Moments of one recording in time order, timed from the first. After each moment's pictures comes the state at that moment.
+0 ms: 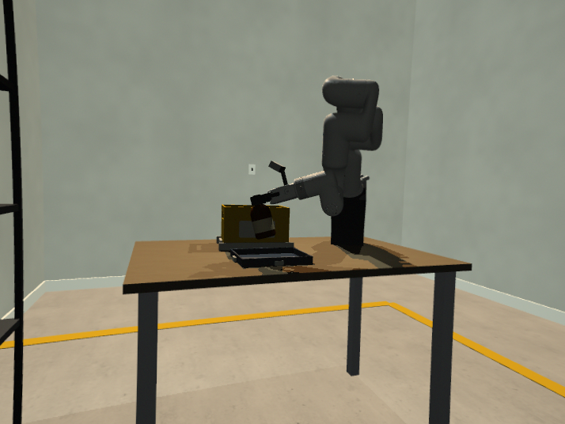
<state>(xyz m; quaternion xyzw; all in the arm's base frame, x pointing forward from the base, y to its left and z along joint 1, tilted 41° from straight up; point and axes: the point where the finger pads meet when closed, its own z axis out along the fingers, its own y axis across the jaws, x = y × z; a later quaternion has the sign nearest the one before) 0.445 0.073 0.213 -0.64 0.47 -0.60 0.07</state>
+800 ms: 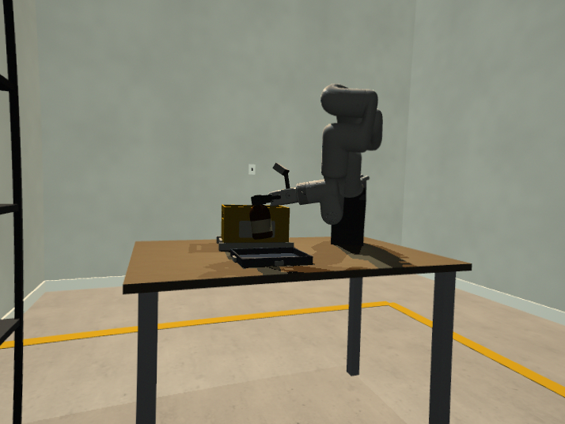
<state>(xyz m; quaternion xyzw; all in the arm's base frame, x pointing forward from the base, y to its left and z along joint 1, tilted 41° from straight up) 0.443 0.075 0.212 -0.61 0.47 -0.64 0.04</state>
